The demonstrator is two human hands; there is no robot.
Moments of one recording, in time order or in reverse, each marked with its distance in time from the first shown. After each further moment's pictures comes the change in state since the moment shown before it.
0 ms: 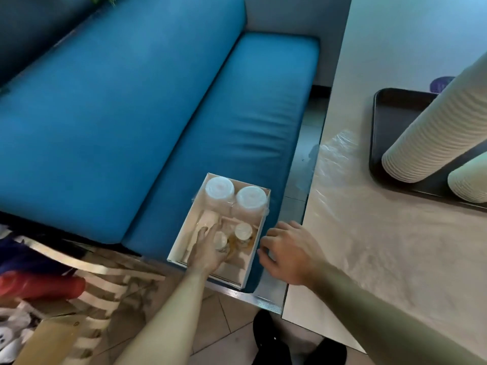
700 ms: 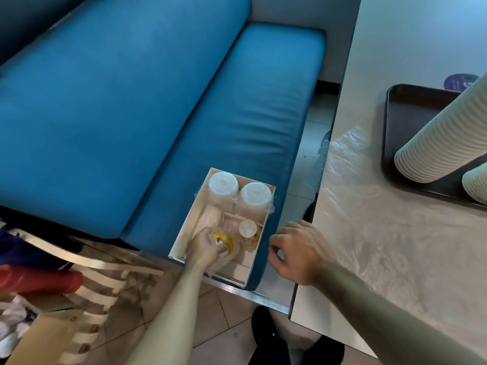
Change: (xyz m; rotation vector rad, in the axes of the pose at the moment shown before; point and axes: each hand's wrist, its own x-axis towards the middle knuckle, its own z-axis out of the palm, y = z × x) left_hand 0.002 -0.008 -0.011 -0.365 0.039 -0.168; right_hand 0.007 0.003 0.005 -0.023 -0.065 0.051
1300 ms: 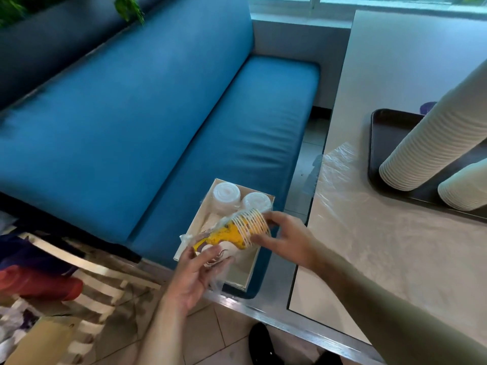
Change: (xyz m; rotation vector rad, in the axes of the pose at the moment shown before) left_hand -0.111 0.015 -0.047 -1.257 -0.302 -0.030; right_hand 0.005 -0.025 -0.035 0.753 -0.054 0.208
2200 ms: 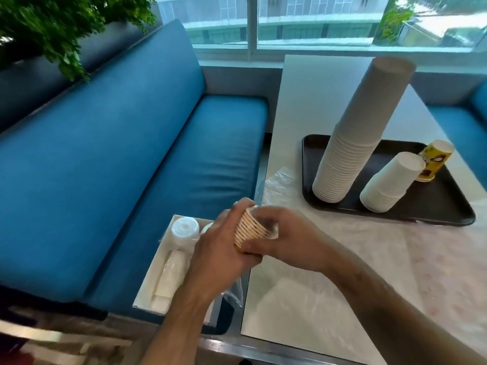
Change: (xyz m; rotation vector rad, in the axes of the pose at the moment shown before) left_hand -0.043 0.012 0.183 1.432 -0.256 0.785; right_hand -0.087 -0.060 -0.115 -0.006 0.146 -0.166
